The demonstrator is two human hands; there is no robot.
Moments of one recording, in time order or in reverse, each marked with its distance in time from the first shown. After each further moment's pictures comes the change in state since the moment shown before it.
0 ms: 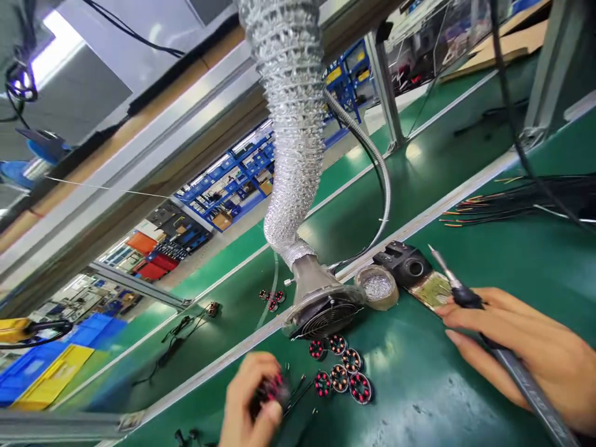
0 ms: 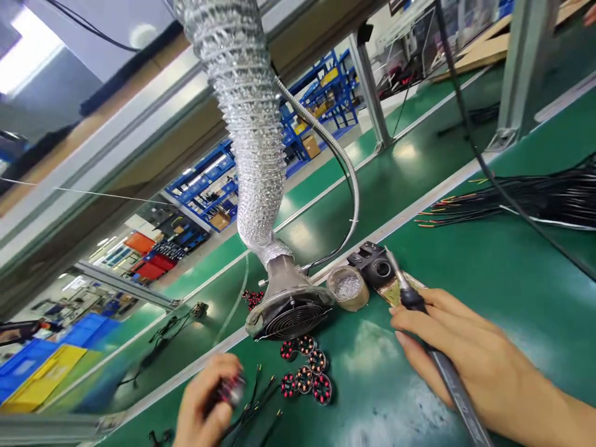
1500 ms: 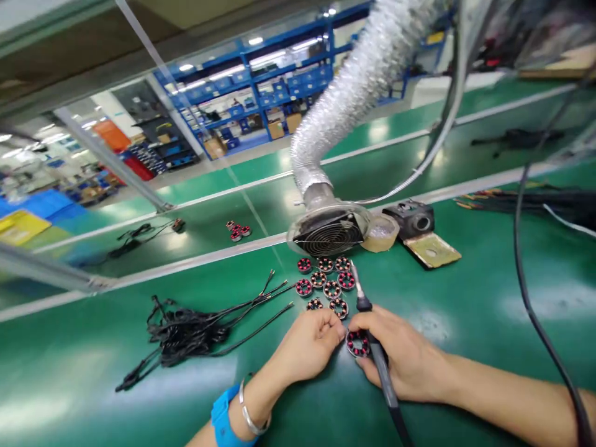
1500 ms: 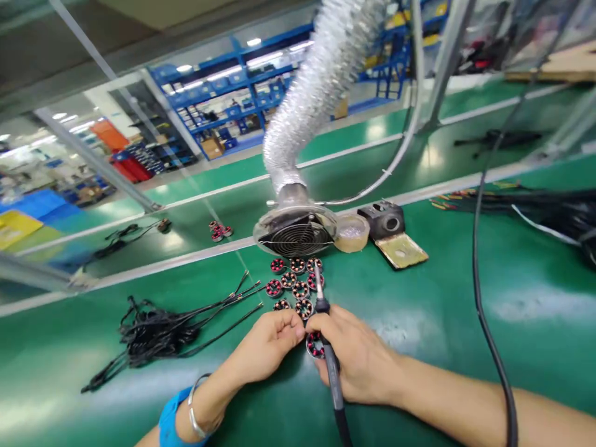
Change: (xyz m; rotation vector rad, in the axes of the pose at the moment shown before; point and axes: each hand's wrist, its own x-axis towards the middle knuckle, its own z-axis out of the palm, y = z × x) left_hand -0.035 0.089 0.114 -0.668 -0.352 -0.490; right_hand -0.068 -0.085 0.040 0.368 -0.844 -0.064
